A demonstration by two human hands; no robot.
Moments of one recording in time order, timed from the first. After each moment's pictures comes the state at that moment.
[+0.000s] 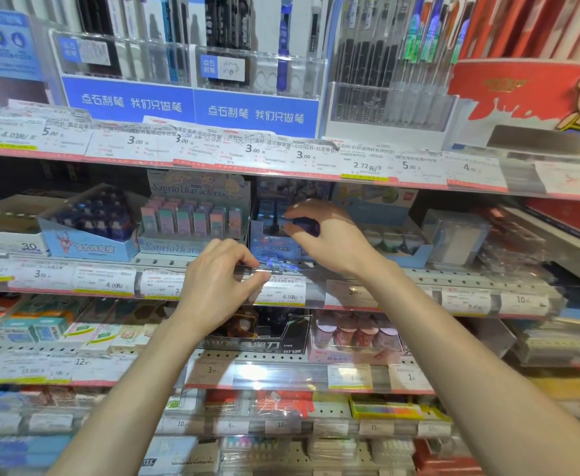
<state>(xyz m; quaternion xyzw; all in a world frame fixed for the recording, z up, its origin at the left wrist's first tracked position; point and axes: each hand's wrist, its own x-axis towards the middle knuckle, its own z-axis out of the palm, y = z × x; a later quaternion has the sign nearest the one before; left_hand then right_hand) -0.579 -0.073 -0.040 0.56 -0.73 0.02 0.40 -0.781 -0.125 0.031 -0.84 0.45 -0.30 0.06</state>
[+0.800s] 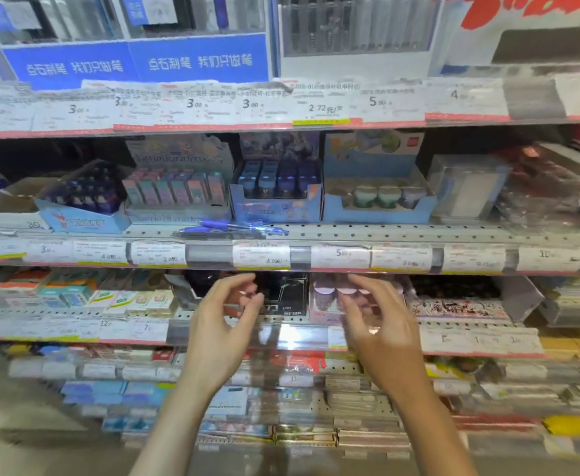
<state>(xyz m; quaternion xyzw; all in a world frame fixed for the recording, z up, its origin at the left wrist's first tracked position) -0.639 0.013 -0.096 0.58 -0.59 -0.20 0.52 -0.860 0.003 -0.108 -0.66 0.53 -0.50 0.17</state>
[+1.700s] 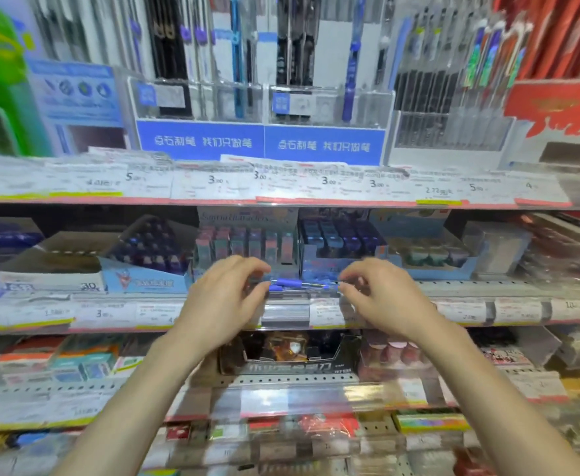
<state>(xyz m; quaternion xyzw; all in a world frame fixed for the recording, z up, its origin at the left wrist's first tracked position) -0.490 -0.073 -0.015 0.51 -0.79 0.03 0.34 -0.752 -0.071 0.007 -0.78 0.58 -0.22 0.00</state>
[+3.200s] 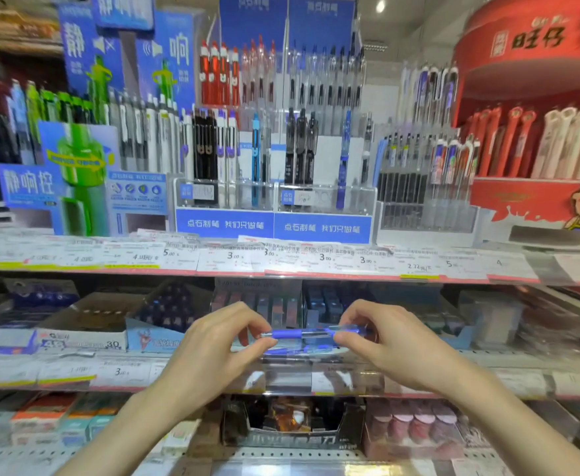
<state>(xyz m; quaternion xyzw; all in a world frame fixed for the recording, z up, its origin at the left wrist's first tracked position) -0.474 -0.029 0.032 0.41 -0.81 0.03 0.41 -0.749 -0.026 0.075 -0.82 0.53 -0.23 0.04</state>
